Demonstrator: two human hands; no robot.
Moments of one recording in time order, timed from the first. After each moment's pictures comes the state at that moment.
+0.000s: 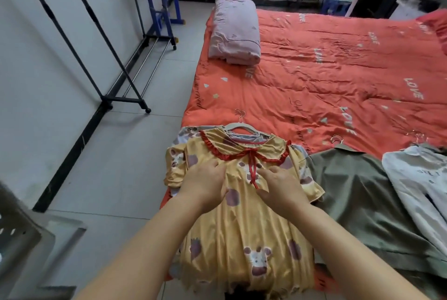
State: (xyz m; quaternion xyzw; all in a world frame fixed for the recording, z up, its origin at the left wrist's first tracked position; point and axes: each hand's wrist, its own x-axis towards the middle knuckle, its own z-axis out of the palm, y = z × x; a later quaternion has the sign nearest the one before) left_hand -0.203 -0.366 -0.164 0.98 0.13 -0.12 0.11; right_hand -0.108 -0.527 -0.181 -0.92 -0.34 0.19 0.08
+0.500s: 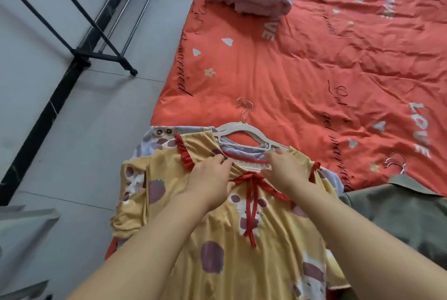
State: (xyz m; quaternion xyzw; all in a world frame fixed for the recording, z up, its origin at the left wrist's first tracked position) left_hand 0.035 -0.291 -0.342 0.95 0.19 -0.19 0.18; right_hand 0.168 -0.419 -0.386 -0.91 -0.32 0.28 0.03
